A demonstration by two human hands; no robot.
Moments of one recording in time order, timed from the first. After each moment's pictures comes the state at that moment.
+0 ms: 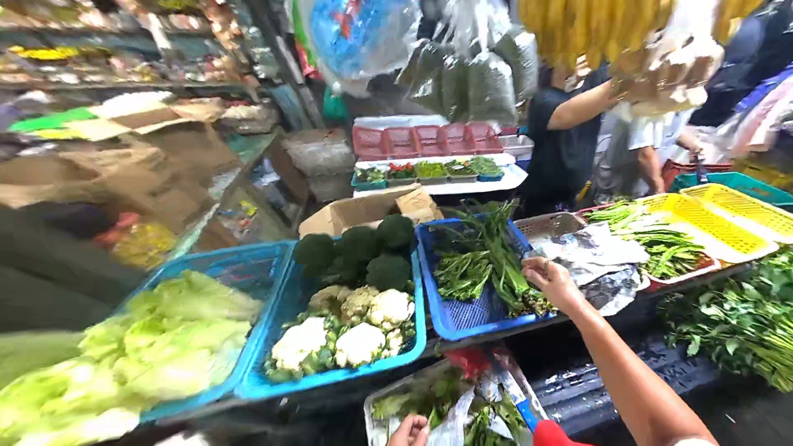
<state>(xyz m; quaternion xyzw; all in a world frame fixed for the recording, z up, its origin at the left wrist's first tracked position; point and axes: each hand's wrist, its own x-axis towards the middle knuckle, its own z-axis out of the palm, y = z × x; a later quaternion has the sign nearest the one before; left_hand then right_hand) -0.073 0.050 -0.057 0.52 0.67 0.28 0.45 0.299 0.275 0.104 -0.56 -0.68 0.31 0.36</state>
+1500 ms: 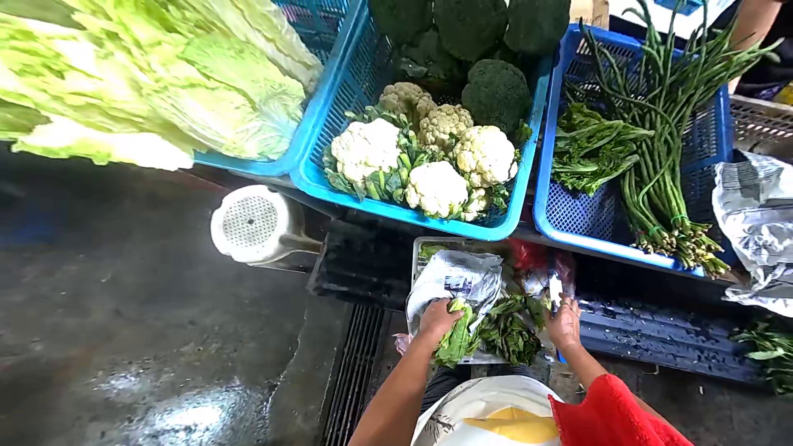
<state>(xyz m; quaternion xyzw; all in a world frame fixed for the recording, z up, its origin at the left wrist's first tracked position) -0.088 0.037 -0.201 0.38 0.78 -0.03 0.49 0.217 0.130 -0.178 -0.73 -0.60 0.32 -0.07</state>
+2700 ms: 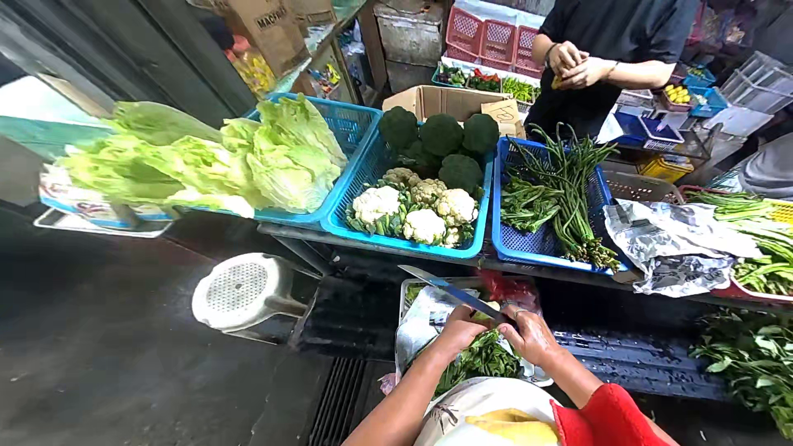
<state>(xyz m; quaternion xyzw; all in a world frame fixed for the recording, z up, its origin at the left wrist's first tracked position) -0.012 0.058 -0.017 0.40 0.56 0.44 0.58 0.187 0.106 -0.019 -0.40 -0.85 0.32 0.13</state>
